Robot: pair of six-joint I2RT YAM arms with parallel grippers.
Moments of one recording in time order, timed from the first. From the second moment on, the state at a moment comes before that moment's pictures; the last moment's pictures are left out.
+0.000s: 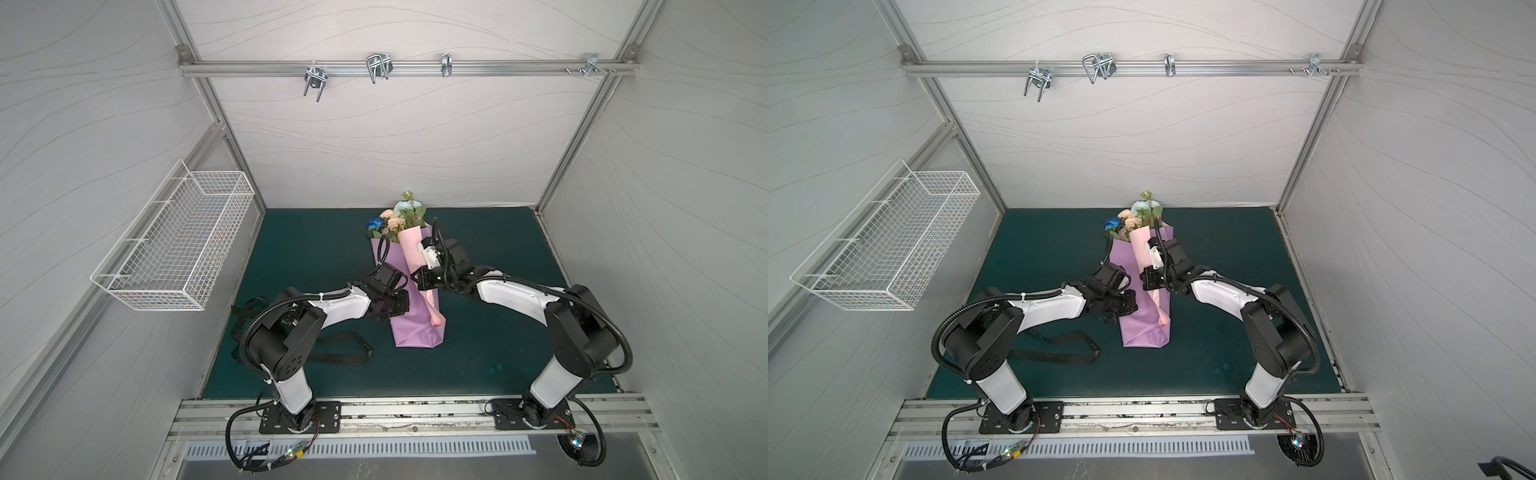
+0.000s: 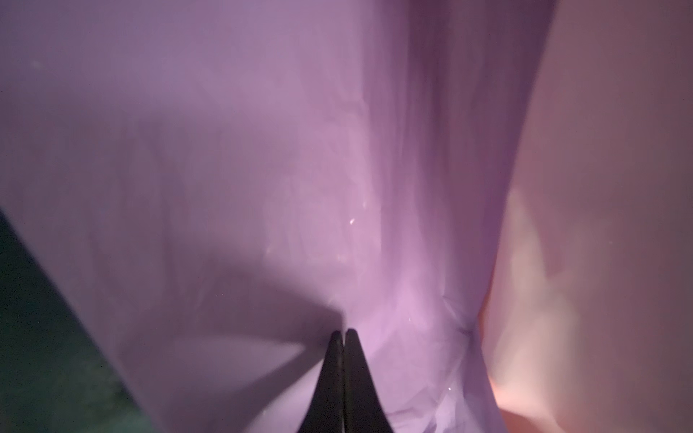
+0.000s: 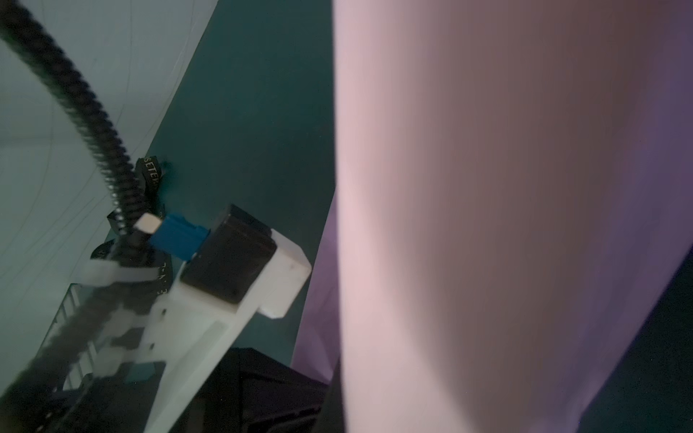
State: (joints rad) left arm -0.65 1.71 0.92 -0.20 0.25 -0.78; right arm 0.68 1.71 1.07 -0.08 -0.30 0.37
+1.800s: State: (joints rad) left arm -0.35 1.84 1.44 -0.28 0.28 -0.90; right arm 0.75 1.97 1.21 -0.08 -0.22 0.41
